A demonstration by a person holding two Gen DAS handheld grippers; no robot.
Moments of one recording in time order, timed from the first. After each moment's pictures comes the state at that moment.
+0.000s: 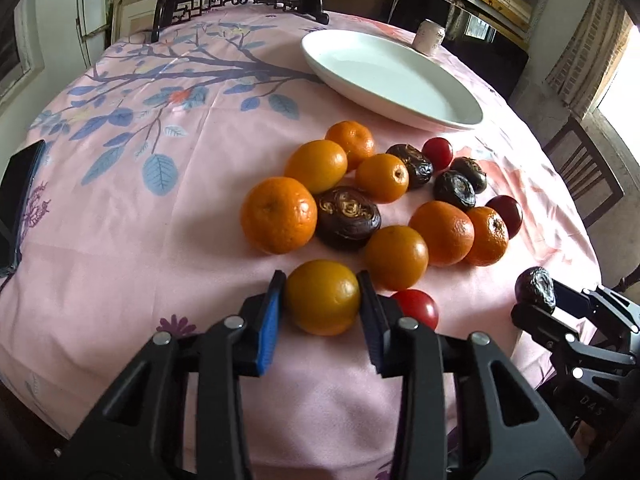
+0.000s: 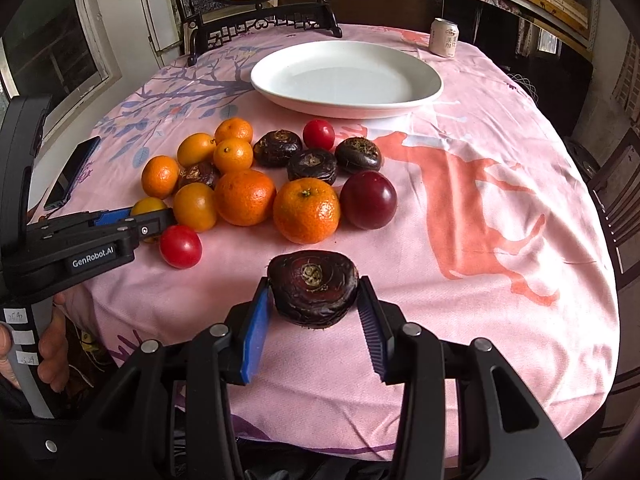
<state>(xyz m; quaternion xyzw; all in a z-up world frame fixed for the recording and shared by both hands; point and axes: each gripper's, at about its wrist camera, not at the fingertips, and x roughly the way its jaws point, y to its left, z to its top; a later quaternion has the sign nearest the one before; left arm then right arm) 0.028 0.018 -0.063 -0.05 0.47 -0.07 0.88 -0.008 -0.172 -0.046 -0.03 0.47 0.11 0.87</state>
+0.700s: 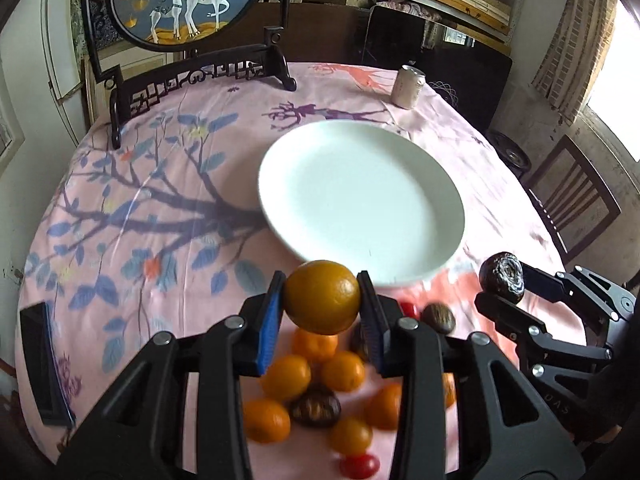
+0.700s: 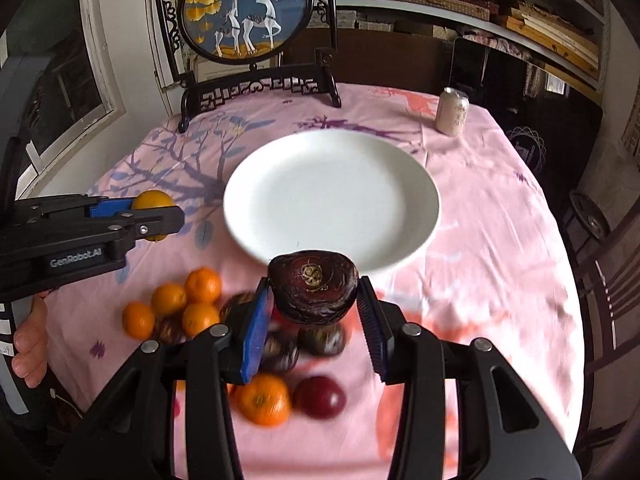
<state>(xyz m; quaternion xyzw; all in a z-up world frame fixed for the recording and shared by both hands) 0.162 -0.012 0.036 -0.02 0.44 -0.10 0.89 0.126 -0.181 0.021 -0.04 0.41 0.14 0.90</state>
